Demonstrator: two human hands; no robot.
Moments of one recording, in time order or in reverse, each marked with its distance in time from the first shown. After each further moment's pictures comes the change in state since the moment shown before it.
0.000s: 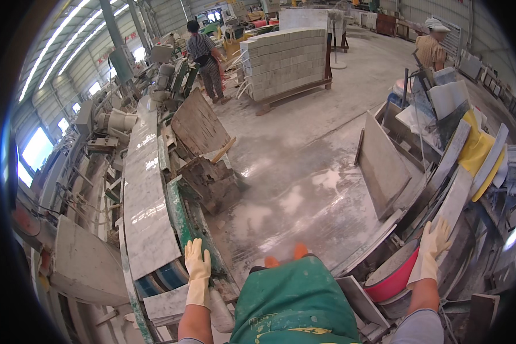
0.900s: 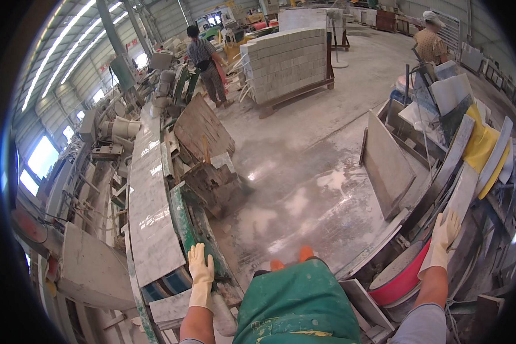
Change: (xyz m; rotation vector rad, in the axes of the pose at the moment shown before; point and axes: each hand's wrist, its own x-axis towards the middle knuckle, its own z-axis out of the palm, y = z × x) left_hand 0.001 0.000 -0.002 0.037 -0.073 -0.043; right_hand 0.060 0.032 0.060 0.010 0.143 -0.108
